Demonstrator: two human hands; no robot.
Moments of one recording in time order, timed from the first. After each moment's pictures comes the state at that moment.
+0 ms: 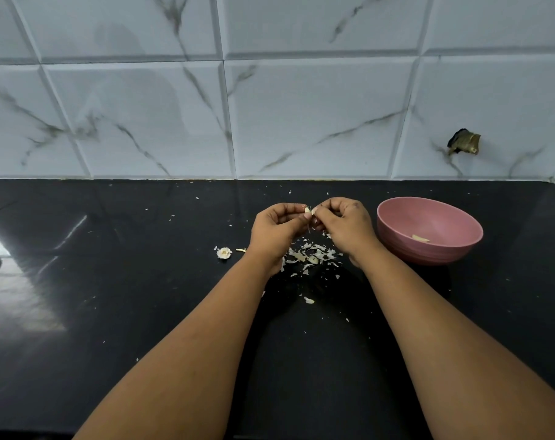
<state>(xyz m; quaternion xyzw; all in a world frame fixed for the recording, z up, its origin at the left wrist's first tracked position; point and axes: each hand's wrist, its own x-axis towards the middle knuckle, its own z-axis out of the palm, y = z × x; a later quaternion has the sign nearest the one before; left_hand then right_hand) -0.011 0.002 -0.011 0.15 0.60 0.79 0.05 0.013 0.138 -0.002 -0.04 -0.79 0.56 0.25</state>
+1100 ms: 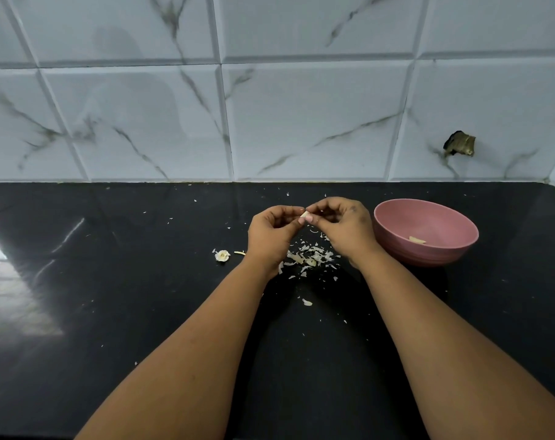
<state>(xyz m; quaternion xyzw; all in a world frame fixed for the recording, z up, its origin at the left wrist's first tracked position) -0.010 0.002 -0.013 0.17 0.63 0.76 -0.01 0.017 0.143 -0.003 0.02 -0.80 0.53 0.27</state>
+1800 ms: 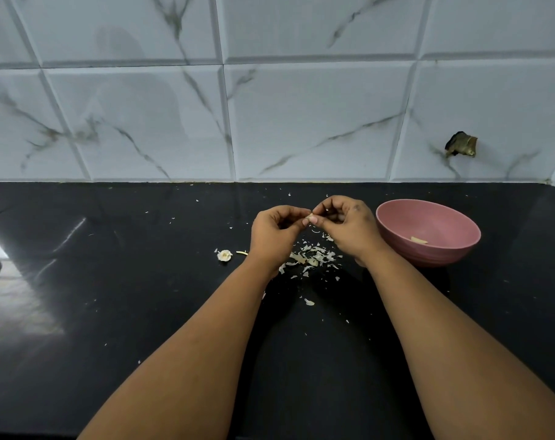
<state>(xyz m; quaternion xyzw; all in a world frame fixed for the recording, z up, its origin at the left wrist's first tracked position) -0.010 -0.001 -0.011 0.22 0.68 0.70 -0.05 0.017 0.149 0.000 0.04 -0.82 0.52 0.25</state>
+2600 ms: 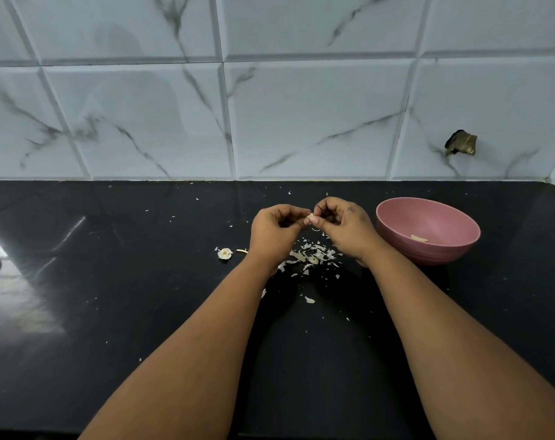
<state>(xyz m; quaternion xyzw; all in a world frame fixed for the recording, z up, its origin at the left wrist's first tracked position) -0.013 -0.003 -0.014 0.22 0.69 0.69 -0.05 0.017 0.148 -0.003 0.05 -0.84 0.50 0.20</state>
